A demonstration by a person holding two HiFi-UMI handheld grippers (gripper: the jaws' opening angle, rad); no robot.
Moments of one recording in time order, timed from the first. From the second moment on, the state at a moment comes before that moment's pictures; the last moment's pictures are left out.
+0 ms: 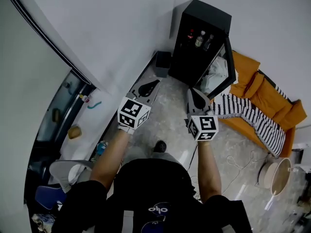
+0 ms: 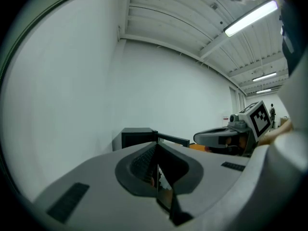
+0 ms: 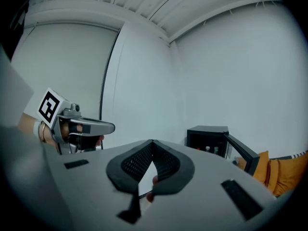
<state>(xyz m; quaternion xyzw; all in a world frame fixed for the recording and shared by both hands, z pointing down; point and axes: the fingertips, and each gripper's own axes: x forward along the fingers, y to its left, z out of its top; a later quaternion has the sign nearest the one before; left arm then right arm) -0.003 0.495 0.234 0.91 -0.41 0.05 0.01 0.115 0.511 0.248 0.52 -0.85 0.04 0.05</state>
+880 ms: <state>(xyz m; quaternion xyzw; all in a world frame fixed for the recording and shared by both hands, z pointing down) 0.046 0.345 0.251 0.92 -0.39 0.04 0.03 0.160 0.360 0.270 0.53 -0.84 0.07 0.06</state>
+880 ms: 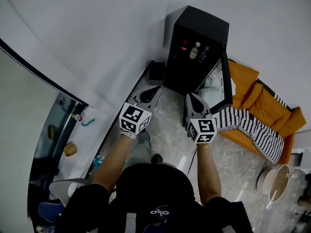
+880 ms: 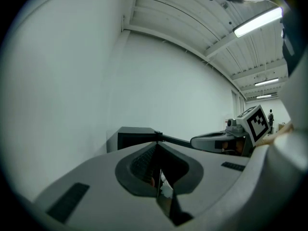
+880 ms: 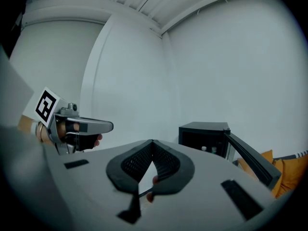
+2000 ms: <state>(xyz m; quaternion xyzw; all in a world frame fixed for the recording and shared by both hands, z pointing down) -0.002 0.036 0.292 0.95 -0.30 0.03 0.07 0.133 0.059 0.309 0.63 -0.77 0.09 0.09</state>
